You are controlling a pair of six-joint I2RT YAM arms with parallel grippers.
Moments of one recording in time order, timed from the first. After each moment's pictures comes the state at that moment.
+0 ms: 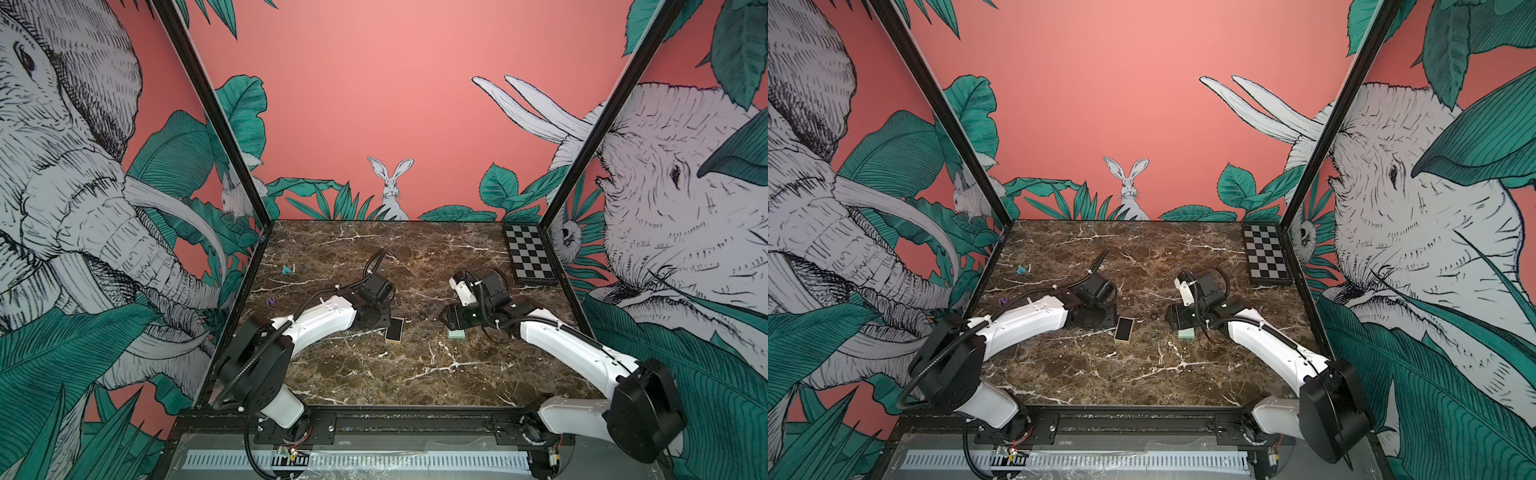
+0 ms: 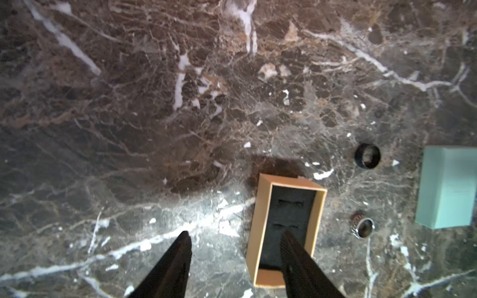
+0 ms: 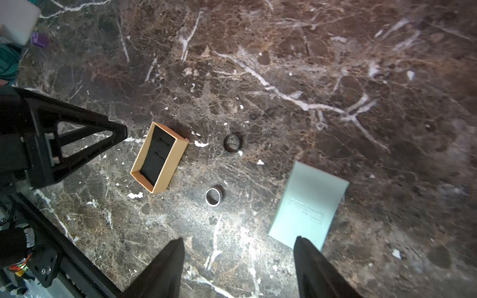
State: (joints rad) left arm -0.71 1.59 0.99 -0.56 -0.05 -0.65; right arm 0.55 1.26 0.85 -0.54 -0.19 0.28
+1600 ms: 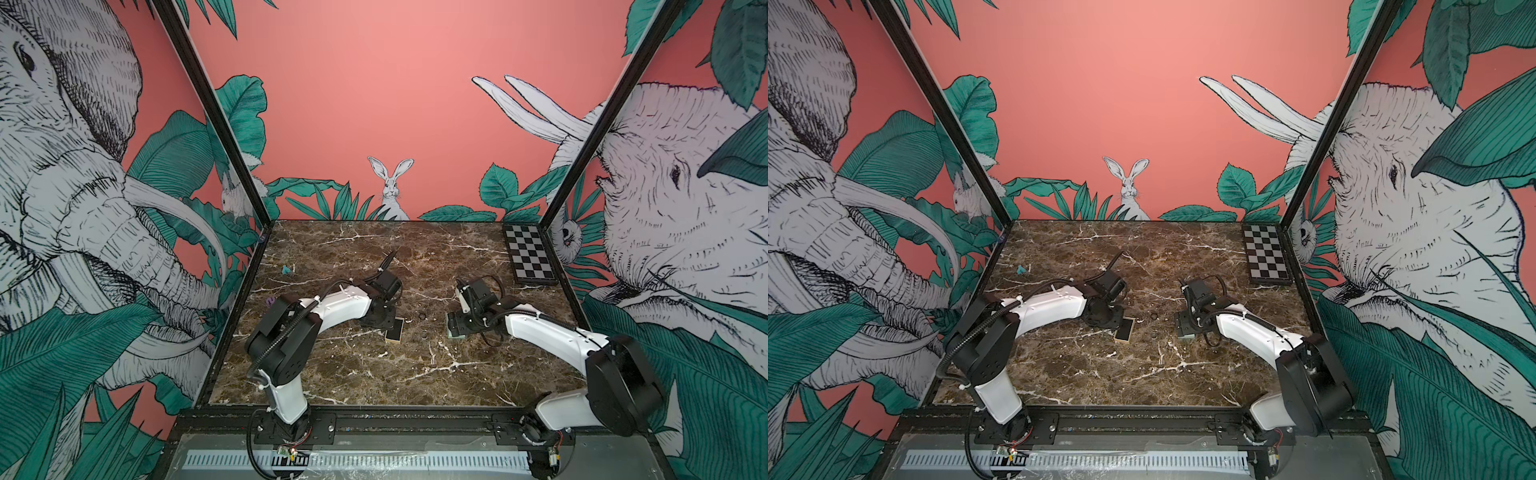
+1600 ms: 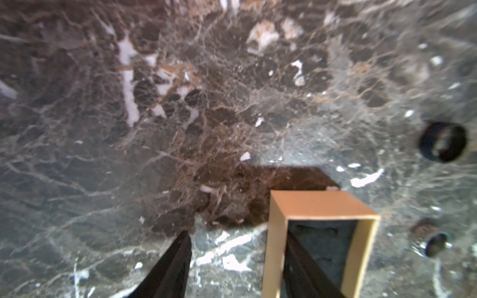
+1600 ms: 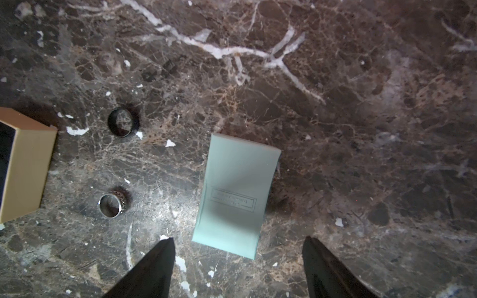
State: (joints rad) left arm -0.71 1.73 1.08 -0.63 -0.04 -0.53; right arm 0.55 1.43 0.83 -0.56 0.03 0.32
